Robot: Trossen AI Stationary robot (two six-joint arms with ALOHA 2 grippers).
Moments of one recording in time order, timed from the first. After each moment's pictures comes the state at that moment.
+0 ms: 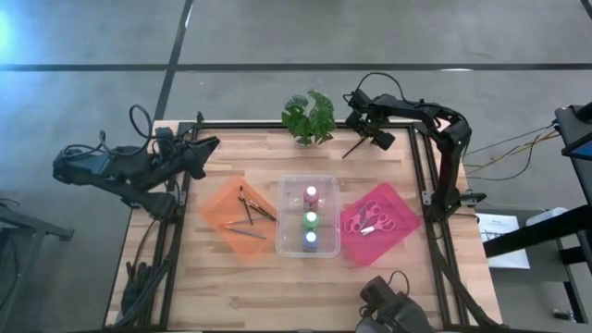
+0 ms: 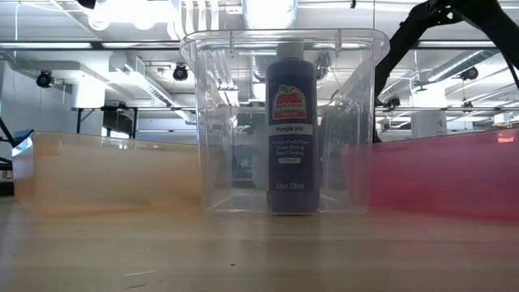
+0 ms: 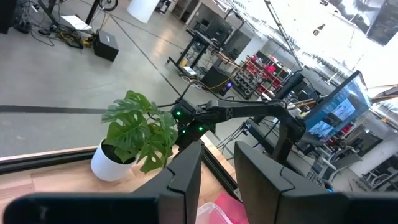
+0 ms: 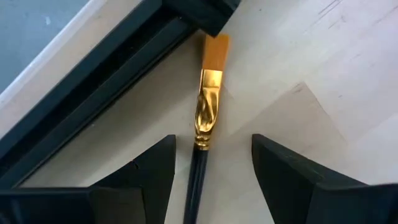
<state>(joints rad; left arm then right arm) -0.26 0.70 0.97 -0.38 -0.90 -0.72 -0.91 2.00 1.30 -0.77 0.11 1.38</state>
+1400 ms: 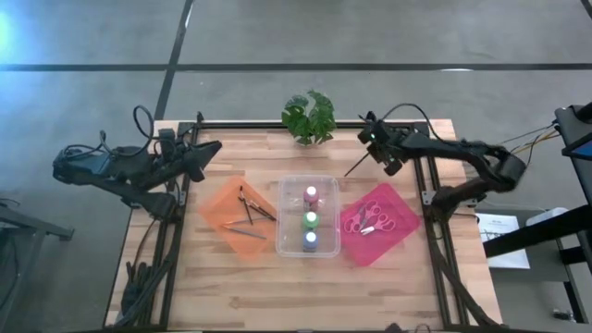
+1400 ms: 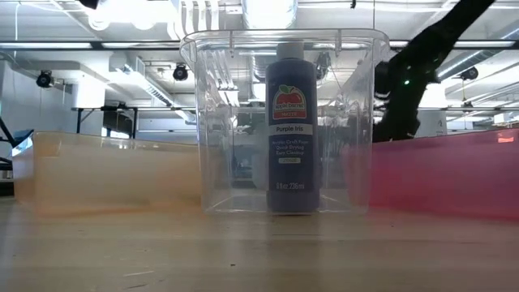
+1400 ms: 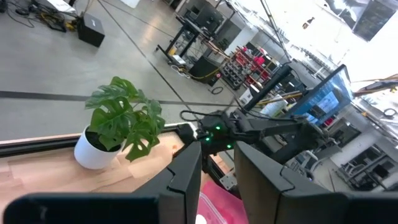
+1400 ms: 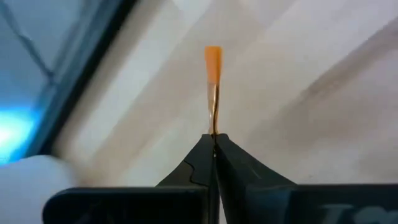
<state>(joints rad) -0.26 0.70 0.97 -0.39 -0.84 -0.76 -0.71 1.42 0.71 -0.39 0.20 1.67</state>
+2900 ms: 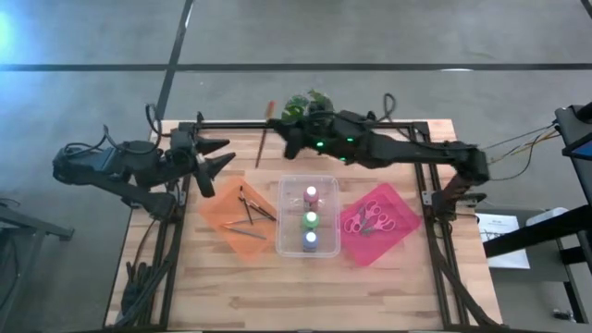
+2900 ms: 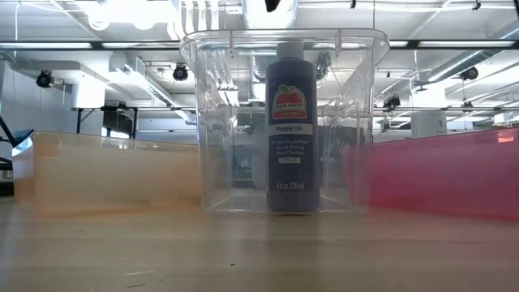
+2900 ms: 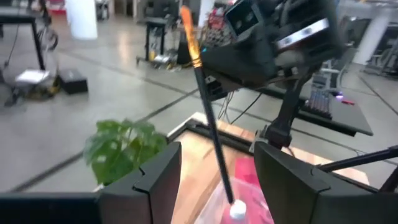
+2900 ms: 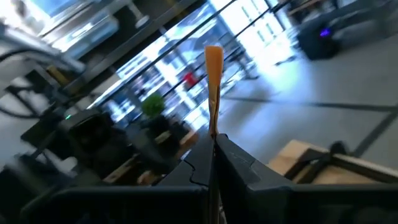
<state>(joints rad) -0.23 0.84 1.12 -0.42 -0.67 -0.23 -0.09 1.68 1.61 0.17 0.28 0.67</state>
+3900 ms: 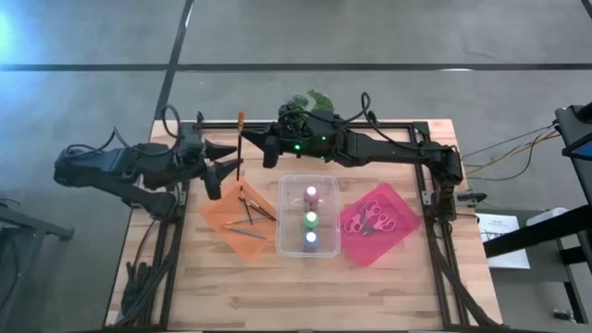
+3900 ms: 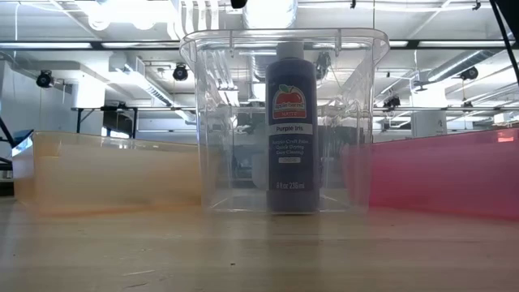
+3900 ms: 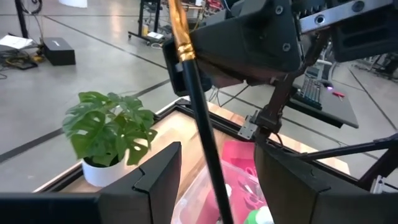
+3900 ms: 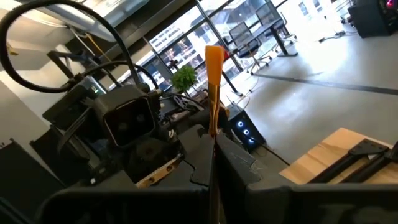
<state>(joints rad) -0.19 0.88 1.12 -0.48 -0.58 -0.37 -0.09 1.91 1.89 0.10 0.07 0.66</state>
